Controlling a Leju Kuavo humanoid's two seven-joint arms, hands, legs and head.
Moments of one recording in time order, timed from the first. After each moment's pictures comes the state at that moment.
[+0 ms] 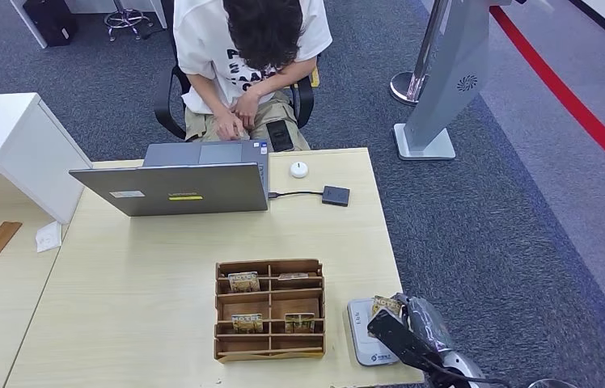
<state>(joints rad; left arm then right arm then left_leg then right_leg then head) -0.13 -0.01 -1.55 -0.15 1.53 0.39 0.27 0.14 -0.24 0.44 -1.51 0.48 -0.12 0.11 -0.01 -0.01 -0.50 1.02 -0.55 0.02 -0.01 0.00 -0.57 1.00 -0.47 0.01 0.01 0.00</state>
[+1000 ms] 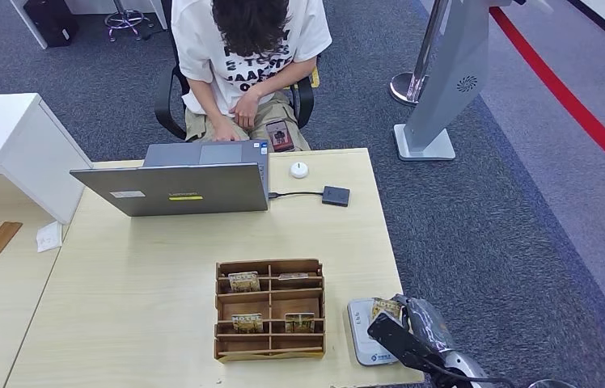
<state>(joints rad) -0.13 -0.01 -1.55 -0.15 1.53 0.40 0.27 0.13 -0.28 0.47 -1.51 0.47 -0.12 0.11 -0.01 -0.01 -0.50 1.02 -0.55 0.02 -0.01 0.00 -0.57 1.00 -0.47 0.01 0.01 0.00</state>
